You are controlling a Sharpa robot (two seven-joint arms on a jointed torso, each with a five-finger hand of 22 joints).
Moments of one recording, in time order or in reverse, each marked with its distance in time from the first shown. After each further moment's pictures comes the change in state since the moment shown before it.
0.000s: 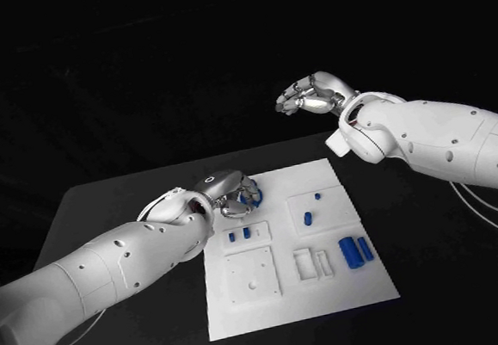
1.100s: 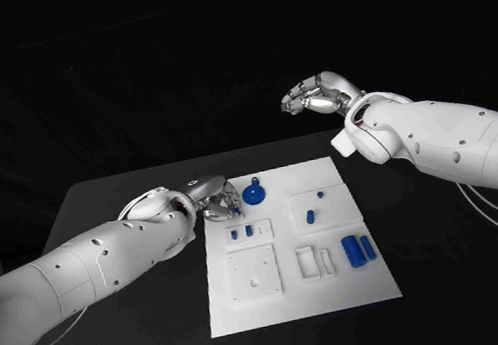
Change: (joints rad) left arm 0.005 -0.074 -0.002 0.008 0.017 0.110 -0.025; left_hand 0.001 0.000 0.004 -0.001 -0.002 0.002 0.003 -0.003 0.000 0.001 0.001 -0.006 0.000 0.005 -0.001 0.000 0.000 0.000 0.003 -0.004 0.000 0.000; right arm -0.006 -0.004 0.000 0.003 0.000 0.000 0.000; right_hand 0.000 0.000 0.000 0.000 0.000 0.000 0.000 0.000 -0.002 0.000 0.000 0.000 0.000 0.000 0.000 0.004 -0.003 0.000 0.000 0.000 0.000 0.000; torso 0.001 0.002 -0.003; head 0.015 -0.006
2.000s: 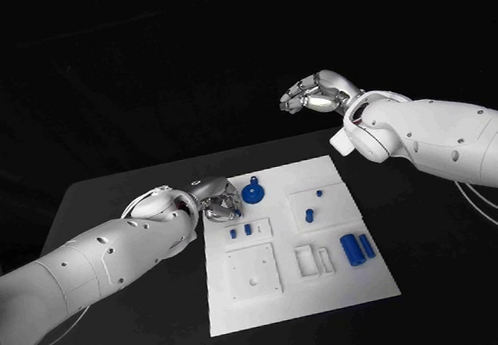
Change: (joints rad) left arm -0.002 0.024 -0.001 -0.023 -0.019 0.038 -0.023; left_hand -0.003 0.005 -0.002 -0.001 0.004 -0.004 0.000 0.000 -0.001 0.002 -0.002 -0.006 0.000 0.001 0.002 0.000 0.000 -0.001 -0.002 -0.001 0.000 0.000; right arm 0.000 0.001 0.000 0.001 0.000 0.000 0.000; right_hand 0.000 0.000 0.000 0.000 0.000 0.000 0.000 0.000 -0.001 0.000 0.000 0.000 0.000 -0.004 -0.003 0.000 -0.002 0.000 0.004 0.004 0.000 0.001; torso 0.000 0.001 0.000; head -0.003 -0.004
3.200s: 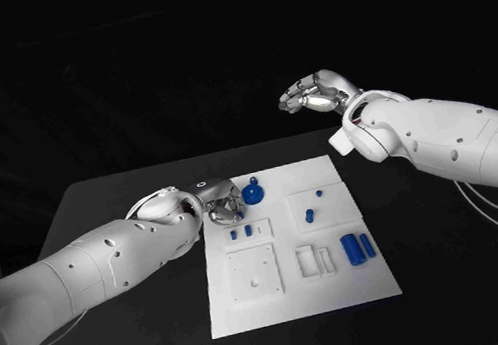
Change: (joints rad) left arm -0.001 0.020 -0.015 0.002 -0.067 -0.004 -0.015; left_hand -0.002 -0.004 0.008 -0.002 -0.004 0.002 -0.002 0.000 -0.001 0.003 0.003 -0.002 0.005 0.000 0.001 0.000 0.000 0.000 0.000 0.004 0.000 0.000; right arm 0.000 -0.002 0.000 0.003 0.000 0.000 -0.001; right_hand 0.000 0.000 0.000 0.000 0.000 0.000 0.000 0.003 -0.001 0.000 0.000 0.000 0.000 0.000 0.000 0.004 -0.004 0.000 0.000 0.000 0.000 0.000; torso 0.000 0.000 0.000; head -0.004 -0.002
